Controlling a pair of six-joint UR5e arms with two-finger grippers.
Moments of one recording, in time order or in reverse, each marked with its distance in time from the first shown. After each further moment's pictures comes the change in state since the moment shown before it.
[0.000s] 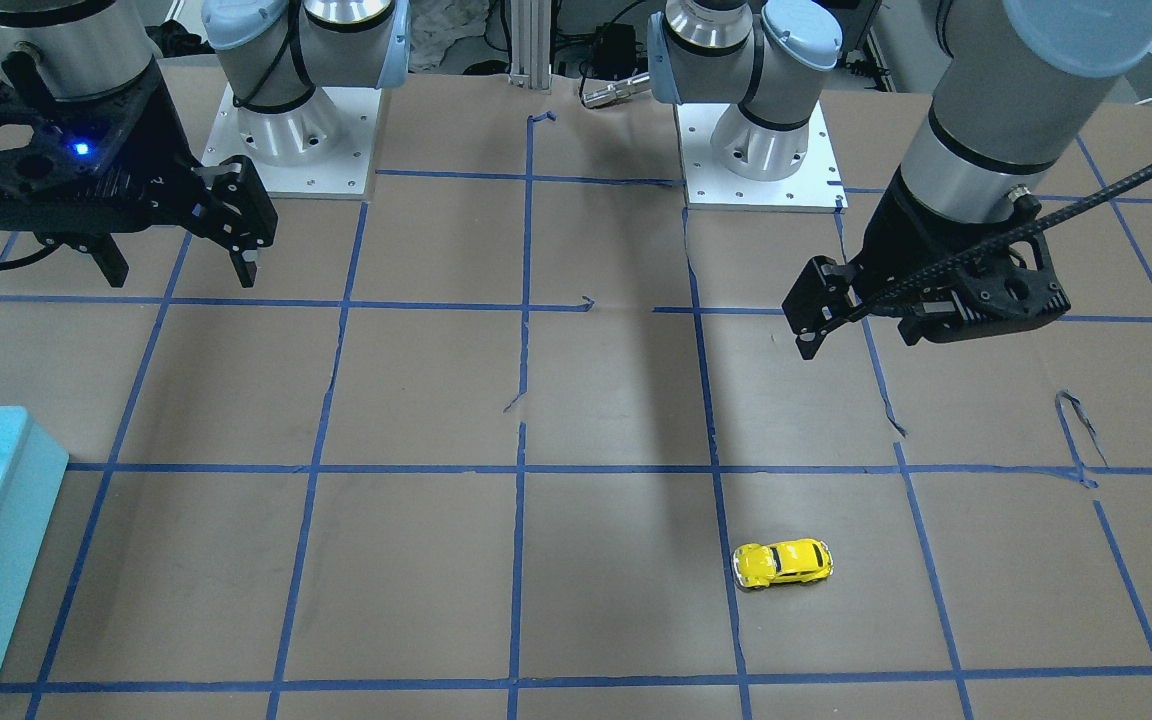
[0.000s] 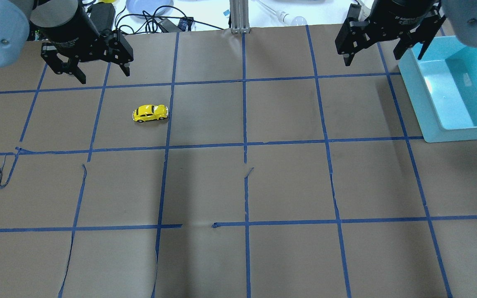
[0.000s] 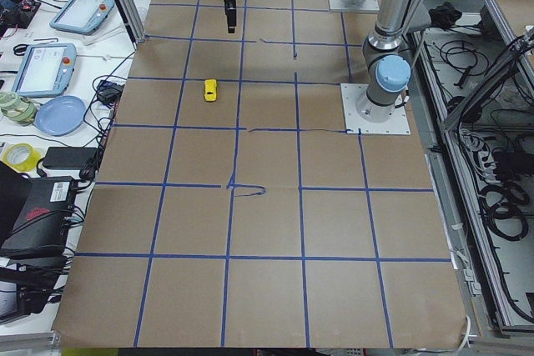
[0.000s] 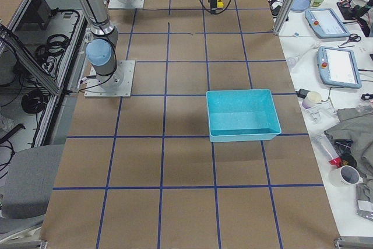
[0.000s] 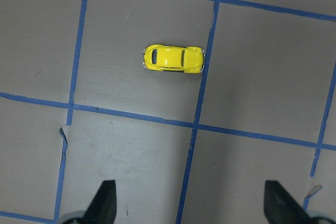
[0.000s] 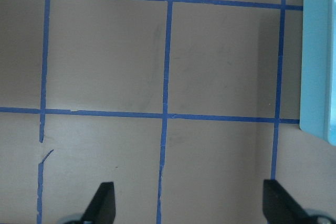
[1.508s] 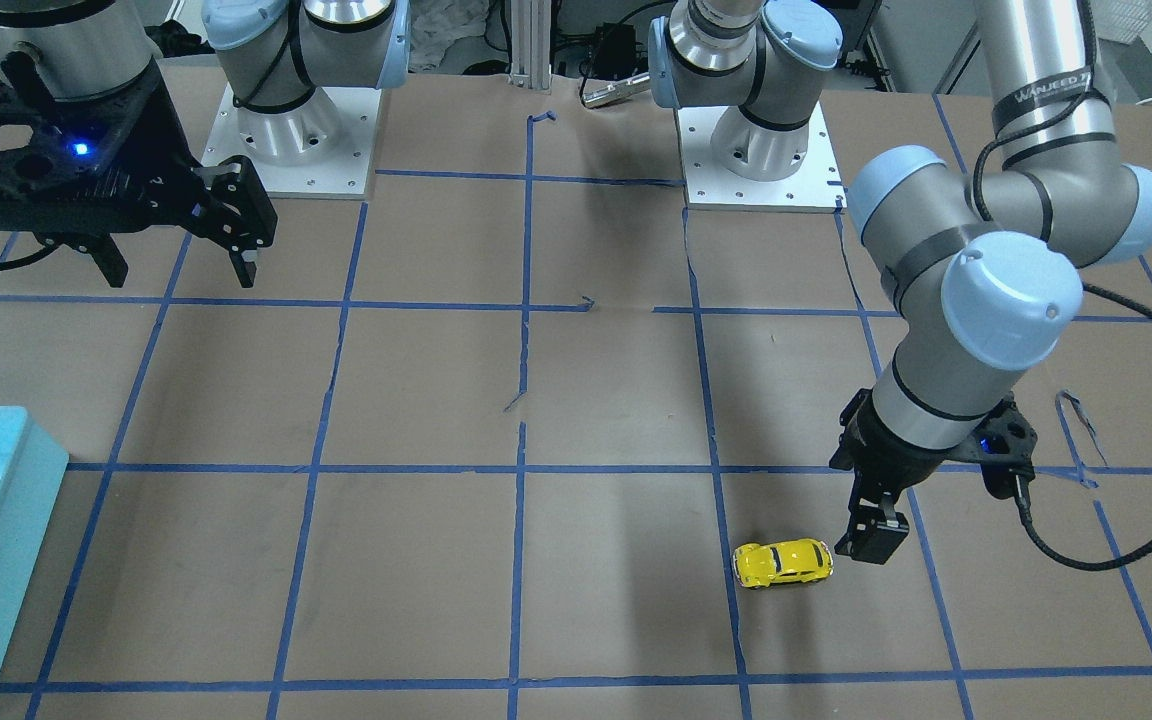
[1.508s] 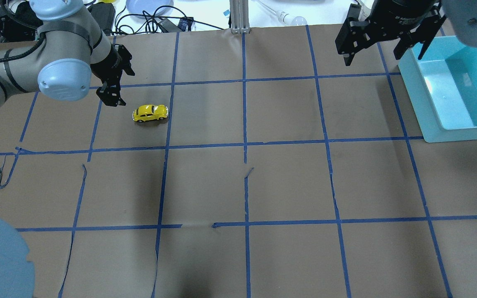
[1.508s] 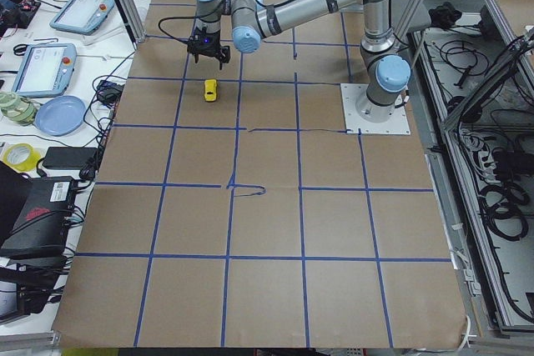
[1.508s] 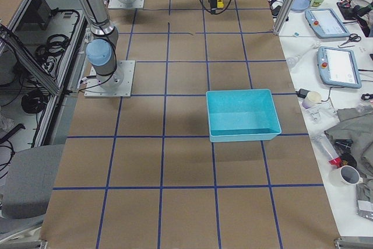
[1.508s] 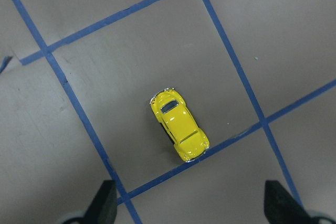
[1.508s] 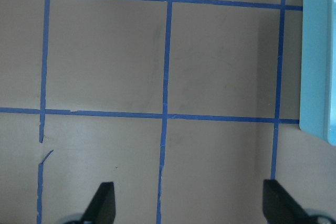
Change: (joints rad) left arm 0.051 -0.263 -0.142 0.456 -0.010 -1.216; right arm -0.001 0.000 0.000 0.000 0.000 0.000
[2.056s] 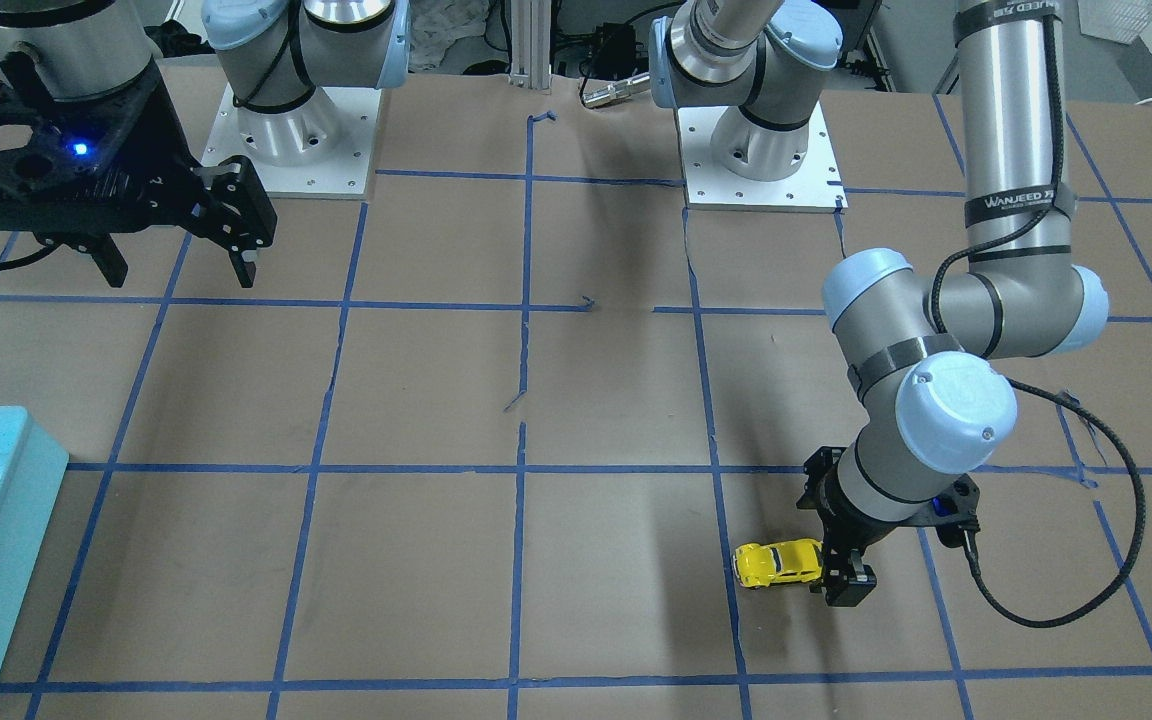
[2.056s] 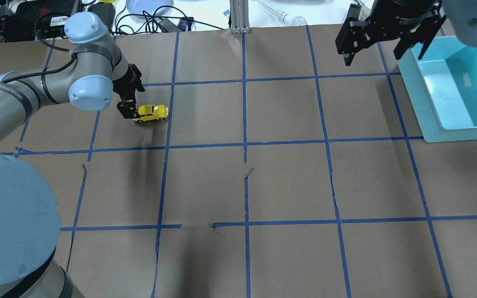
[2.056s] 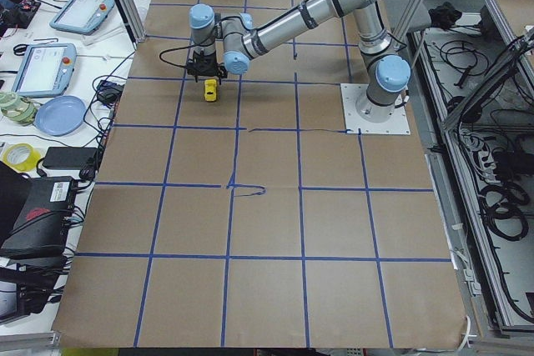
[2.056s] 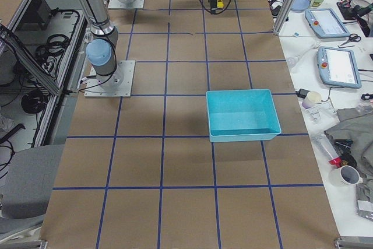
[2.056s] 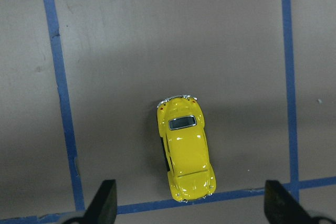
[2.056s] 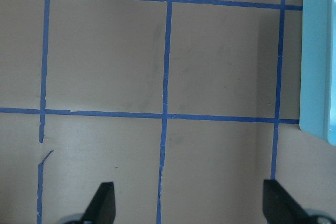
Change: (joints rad) left arm -0.001 -0.147 -0.001 0.091 -0.003 -0.113; right arm 0.000 0.000 0.000 0.000 0.000 0.001
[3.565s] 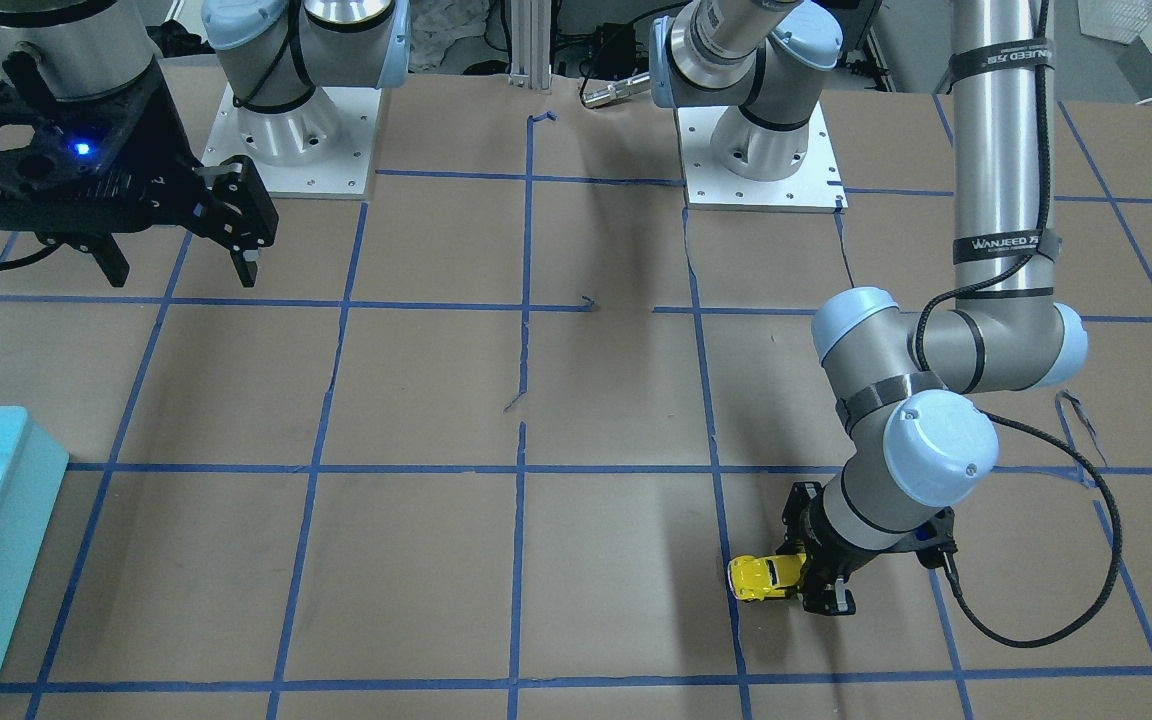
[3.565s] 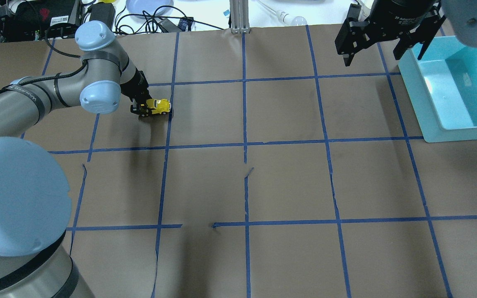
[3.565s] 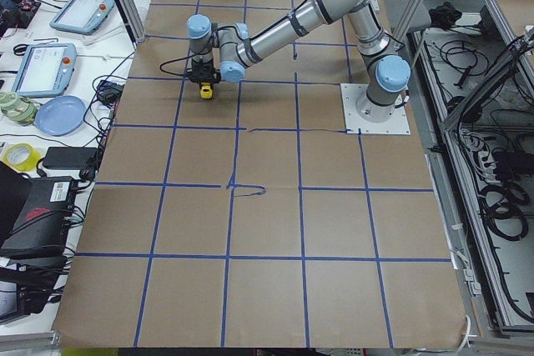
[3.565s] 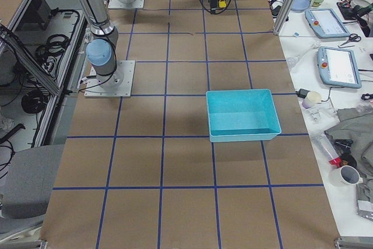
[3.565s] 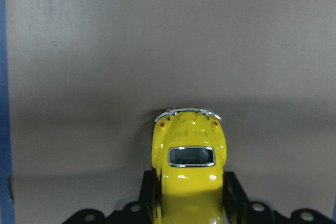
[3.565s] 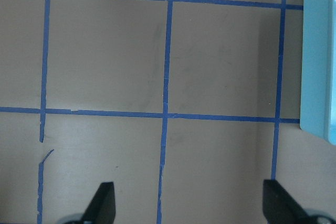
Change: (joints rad) left arm -0.004 -0.050 0.026 0.054 -0.067 -0.079; right arm 0.002 0.000 0.000 0.002 0.000 0.001
